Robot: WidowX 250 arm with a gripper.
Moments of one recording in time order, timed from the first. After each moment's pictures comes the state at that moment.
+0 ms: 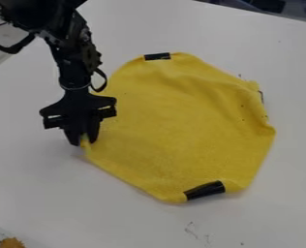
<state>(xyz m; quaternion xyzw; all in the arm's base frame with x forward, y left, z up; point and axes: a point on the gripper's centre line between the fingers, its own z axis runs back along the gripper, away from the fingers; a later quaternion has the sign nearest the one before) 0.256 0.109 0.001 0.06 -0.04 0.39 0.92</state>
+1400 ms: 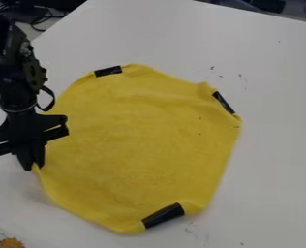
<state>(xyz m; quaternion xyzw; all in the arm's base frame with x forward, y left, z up) 0.182 0.134 0.015 0.08 -0.03 0.48 0.87</state>
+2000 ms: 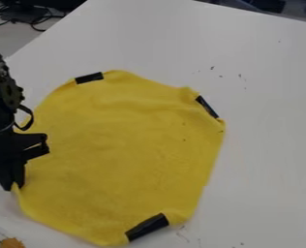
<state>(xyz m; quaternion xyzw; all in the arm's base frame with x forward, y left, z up) 0.149 0.147 0.005 0.09 -0.01 0.50 0.86</state>
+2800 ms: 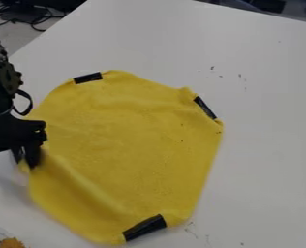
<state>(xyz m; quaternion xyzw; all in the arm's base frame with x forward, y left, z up) 0.168 0.158 0.020 0.10 -0.03 0.44 0.89</state>
